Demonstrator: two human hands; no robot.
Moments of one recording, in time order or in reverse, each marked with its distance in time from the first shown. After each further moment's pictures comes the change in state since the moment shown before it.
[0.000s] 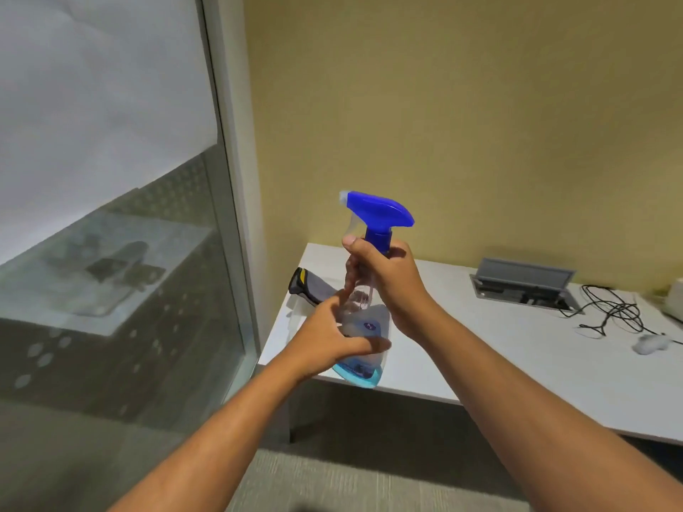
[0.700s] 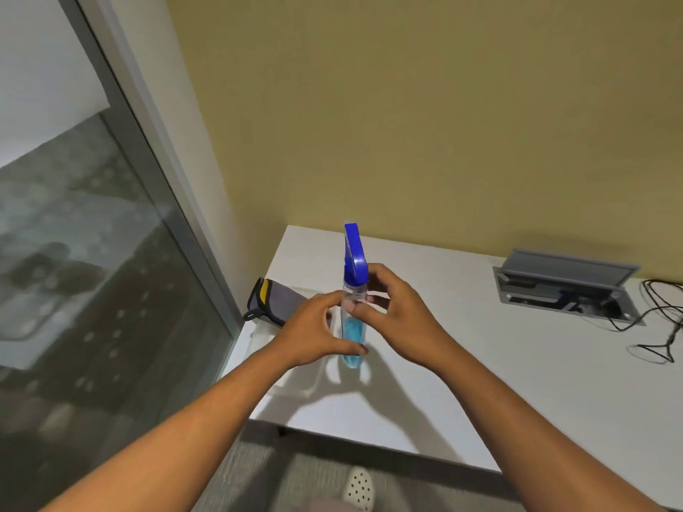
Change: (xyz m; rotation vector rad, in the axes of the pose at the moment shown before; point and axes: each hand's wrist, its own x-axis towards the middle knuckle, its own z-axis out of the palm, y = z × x) left_hand 0.264 -0.082 0.023 0.218 -0.039 0.070; right_hand 0.173 0.154 -0.140 -0.294 -0.232 0.091
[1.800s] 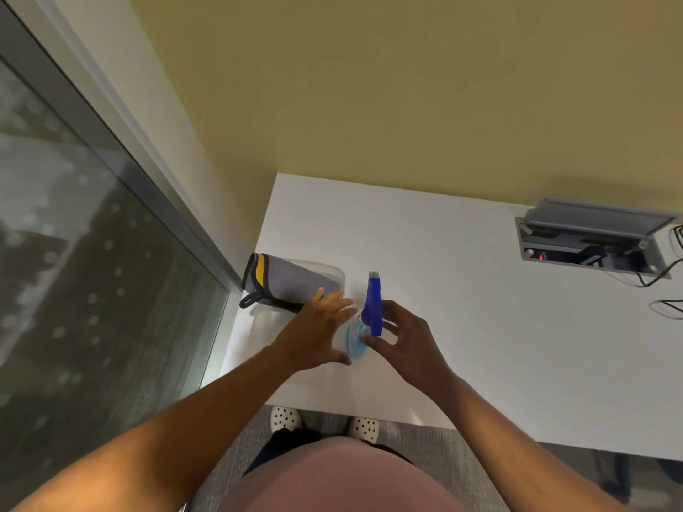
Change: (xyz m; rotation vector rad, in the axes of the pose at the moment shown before) left_hand 0.042 -0.141 0.036 0.591 -0.328 0.198; right_hand 0.009 0.142 0.044 -0.171 0.082 0.280
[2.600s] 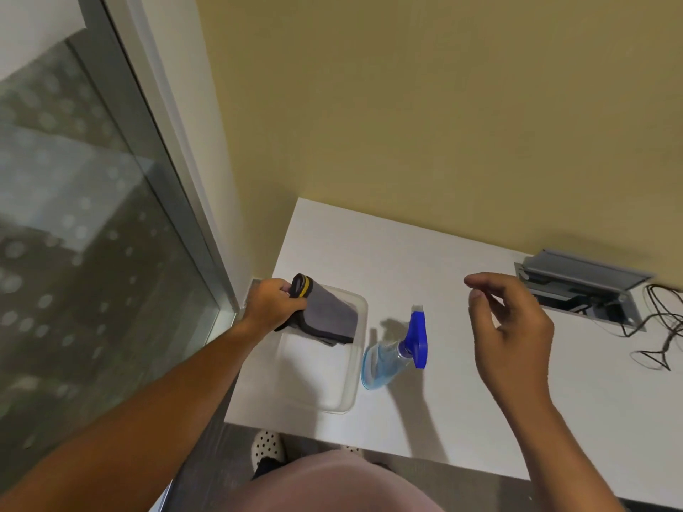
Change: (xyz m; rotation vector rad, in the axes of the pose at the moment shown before) left_hand -0.024 -0.106 -0.079 -0.799 0.318 -0.810; right_hand -0.006 -0.148 -0.047 -0.214 0.592 -0.199
